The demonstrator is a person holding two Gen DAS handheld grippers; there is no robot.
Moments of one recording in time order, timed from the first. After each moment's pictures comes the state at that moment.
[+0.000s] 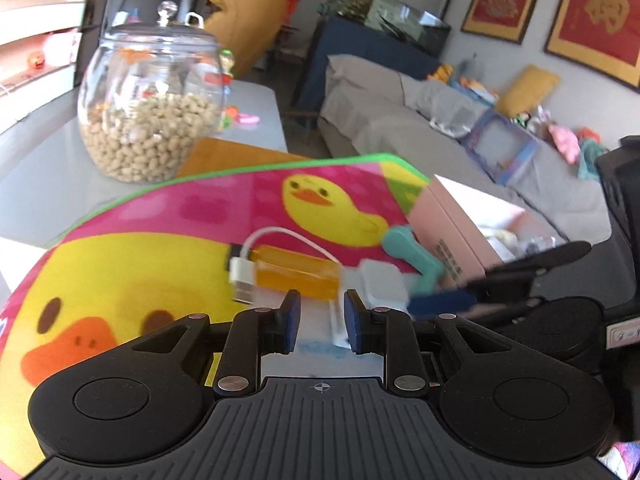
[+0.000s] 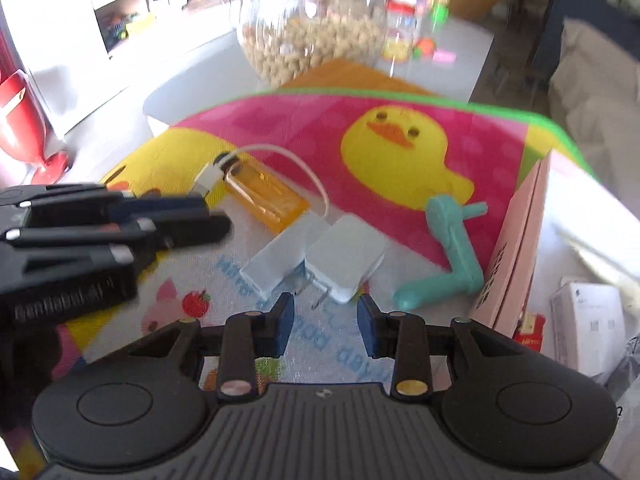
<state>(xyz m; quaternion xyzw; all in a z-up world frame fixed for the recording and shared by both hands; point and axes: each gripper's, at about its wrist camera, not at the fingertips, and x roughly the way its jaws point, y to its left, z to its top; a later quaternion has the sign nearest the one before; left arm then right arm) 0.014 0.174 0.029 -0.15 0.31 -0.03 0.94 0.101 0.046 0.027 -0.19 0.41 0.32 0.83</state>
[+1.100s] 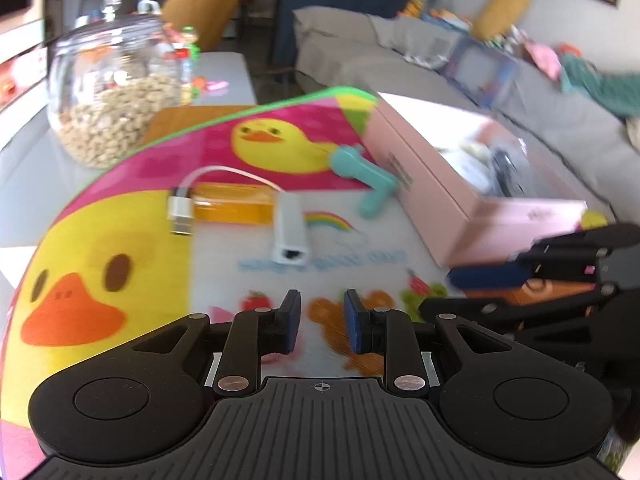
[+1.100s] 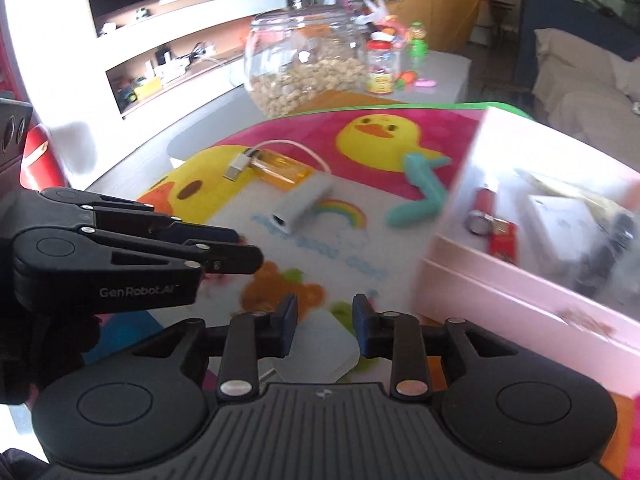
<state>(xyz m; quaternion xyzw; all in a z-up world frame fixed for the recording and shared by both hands) -0.015 0.113 0.027 -0.06 0.38 -0.06 0.92 0.034 -0.044 0.023 -0.11 0.38 0.32 0.86</state>
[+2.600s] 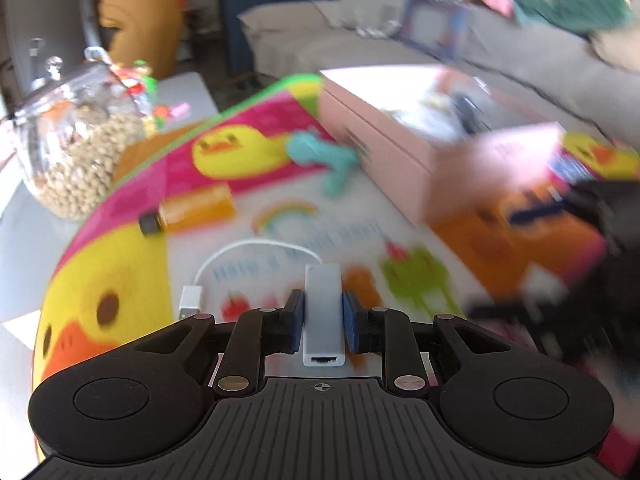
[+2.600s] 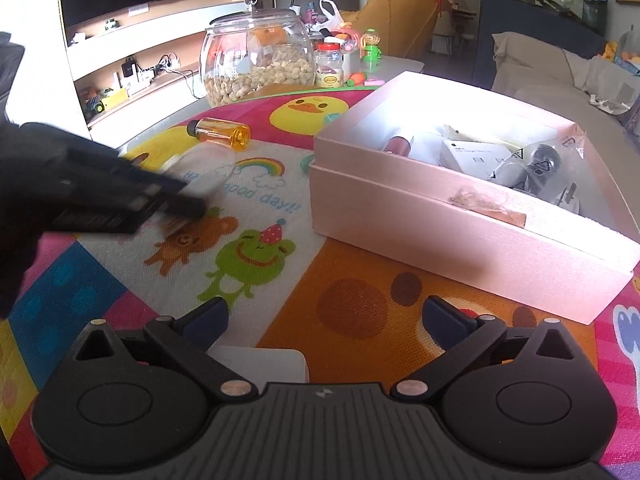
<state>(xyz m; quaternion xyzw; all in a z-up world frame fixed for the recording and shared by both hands) -0.029 0.086 0.024 0.06 0.39 -0.10 0.91 0.020 -0.092 -0.006 -0.11 0.36 0.29 0.88</state>
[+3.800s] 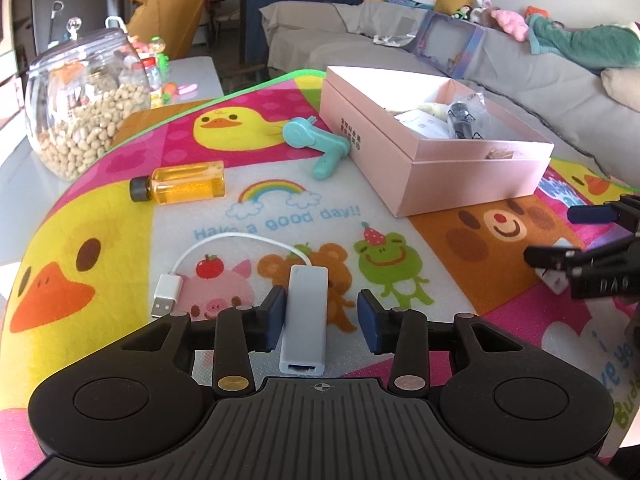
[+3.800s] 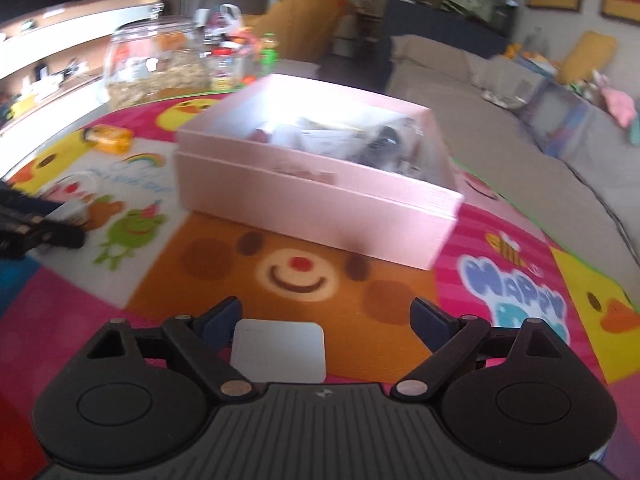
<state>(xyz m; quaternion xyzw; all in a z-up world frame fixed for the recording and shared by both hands) -0.040 0.079 0.017 -0.01 0.38 -0.08 0.92 0.001 -0.158 0.009 -0.10 0.36 0.13 0.92</state>
